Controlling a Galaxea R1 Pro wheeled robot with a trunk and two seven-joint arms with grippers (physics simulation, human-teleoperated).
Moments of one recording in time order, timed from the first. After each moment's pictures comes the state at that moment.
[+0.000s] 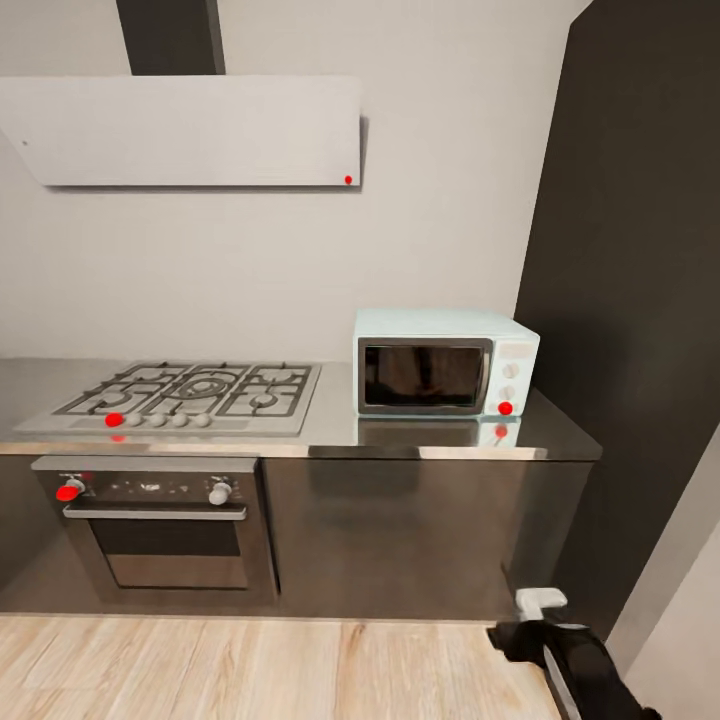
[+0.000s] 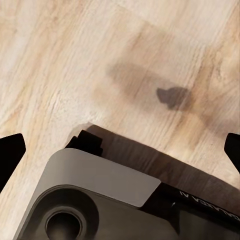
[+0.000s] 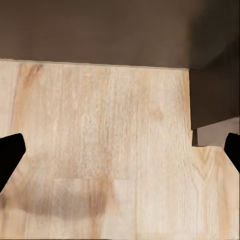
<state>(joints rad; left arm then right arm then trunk) -0.24 -0.01 -0.45 0.00 0.89 -0.11 0.06 -0.23 -0.08 -0.06 -1.12 0.09 0.70 0.12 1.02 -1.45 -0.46</state>
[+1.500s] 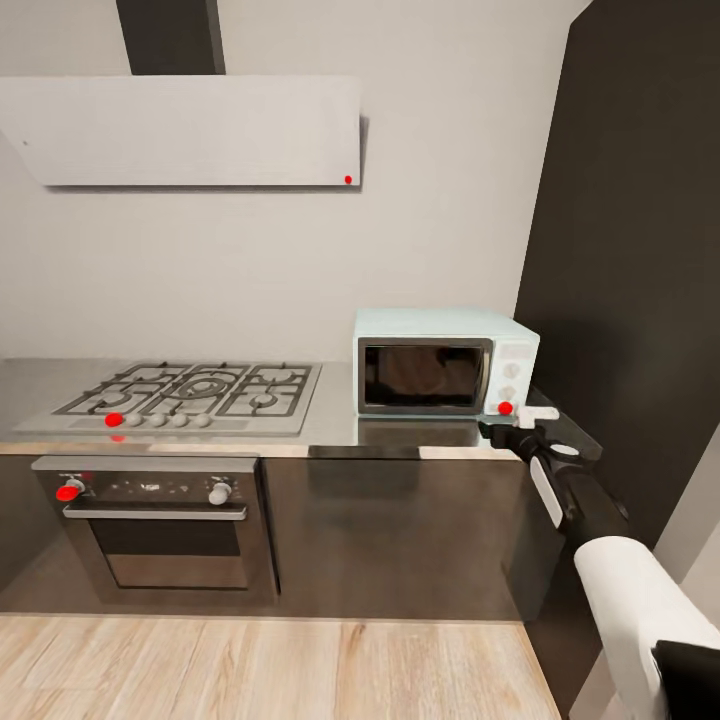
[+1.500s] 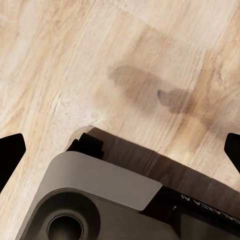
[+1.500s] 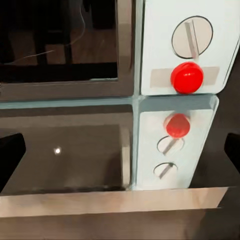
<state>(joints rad) -0.24 -0.01 -0.44 0.00 0.89 -0.12 0.06 -0.86 -0.13 -0.11 -0.79 0.00 0.30 0.13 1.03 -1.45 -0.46</state>
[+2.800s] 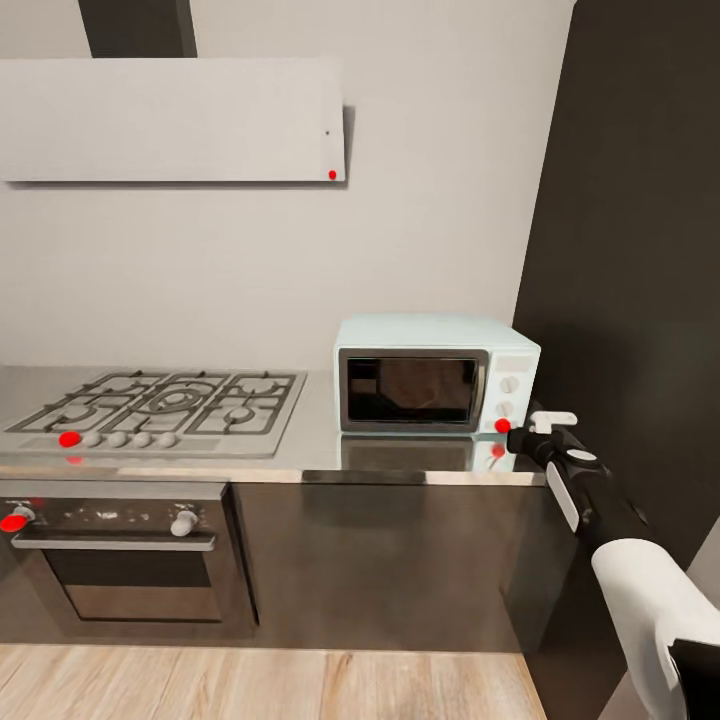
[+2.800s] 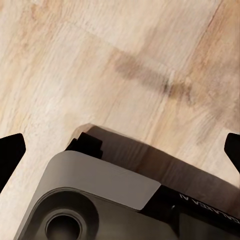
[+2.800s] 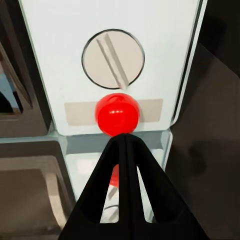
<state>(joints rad) -0.24 -0.01 -0.44 0.00 0.89 -0.12 0.06 -0.86 -0.18 -0.11 -0.74 0.00 0.28 0.13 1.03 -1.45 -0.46</state>
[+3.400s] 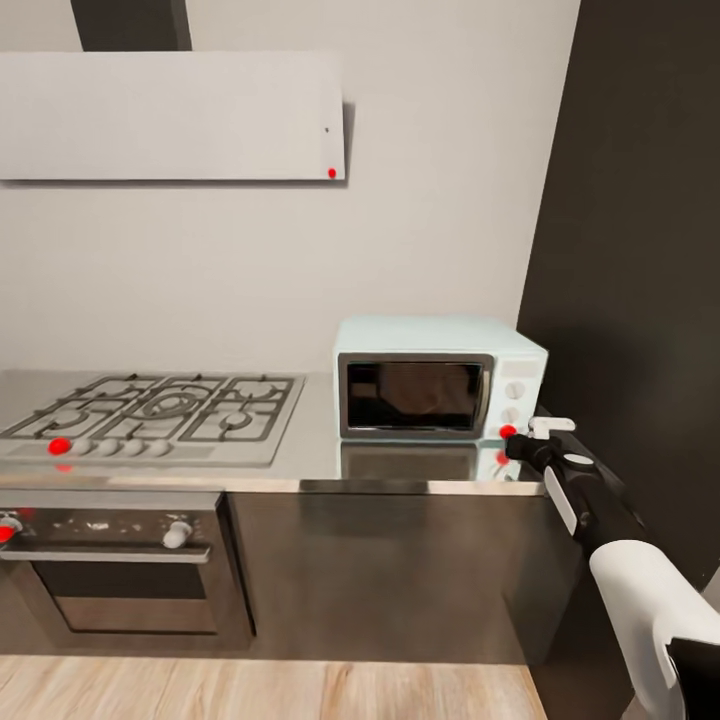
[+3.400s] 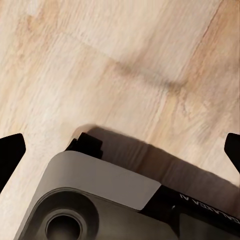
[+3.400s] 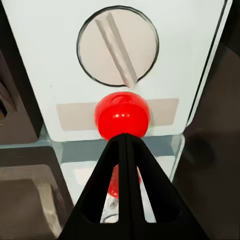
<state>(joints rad) -0.24 -0.01 -0.44 0.00 0.89 -0.12 0.06 -0.86 -0.18 -0.11 -0.71 0.00 0.27 0.12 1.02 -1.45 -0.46</state>
